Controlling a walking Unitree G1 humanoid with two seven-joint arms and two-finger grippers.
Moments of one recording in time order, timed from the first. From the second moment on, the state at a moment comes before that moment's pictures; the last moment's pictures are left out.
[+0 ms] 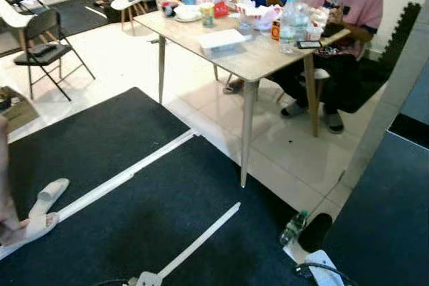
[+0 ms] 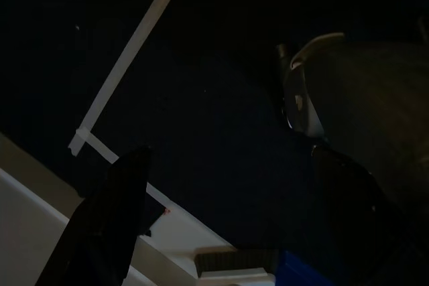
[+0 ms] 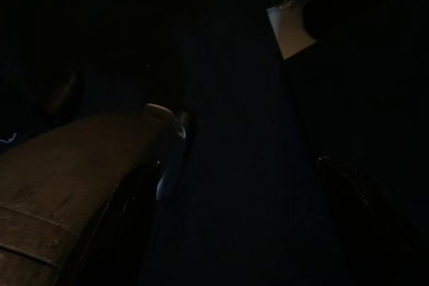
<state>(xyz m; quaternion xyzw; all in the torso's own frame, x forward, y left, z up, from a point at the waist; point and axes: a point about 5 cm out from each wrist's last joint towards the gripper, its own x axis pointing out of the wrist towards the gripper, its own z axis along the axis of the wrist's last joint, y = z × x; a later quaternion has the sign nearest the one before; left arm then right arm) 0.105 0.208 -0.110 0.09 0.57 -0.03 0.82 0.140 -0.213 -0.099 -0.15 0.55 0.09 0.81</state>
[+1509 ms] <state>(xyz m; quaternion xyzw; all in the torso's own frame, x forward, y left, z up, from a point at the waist) 0.100 0.207 -0.111 0.11 0.57 -0.06 0.81 0.150 -0.219 -0.094 -0.17 0.55 0.10 0.81</state>
